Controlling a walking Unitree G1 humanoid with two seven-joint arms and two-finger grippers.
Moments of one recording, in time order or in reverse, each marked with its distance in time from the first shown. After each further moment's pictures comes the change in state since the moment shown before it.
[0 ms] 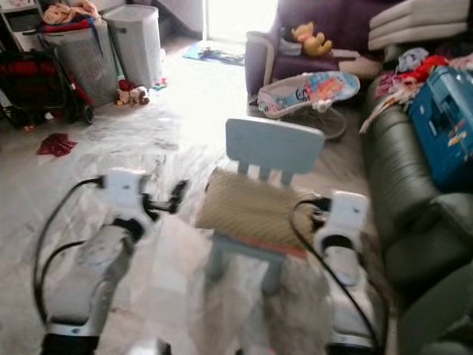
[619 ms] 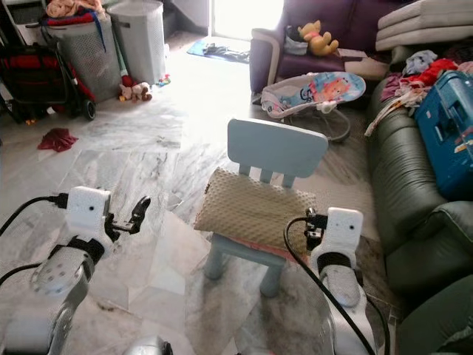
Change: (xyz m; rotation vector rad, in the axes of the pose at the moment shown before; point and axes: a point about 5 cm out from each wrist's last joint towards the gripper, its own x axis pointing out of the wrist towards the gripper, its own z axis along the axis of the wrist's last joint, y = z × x) left arm -0.046 0.046 -0.012 0.189 0.077 0.154; right arm -0.025 0.004 -0.009 0.008 0.003 0.078
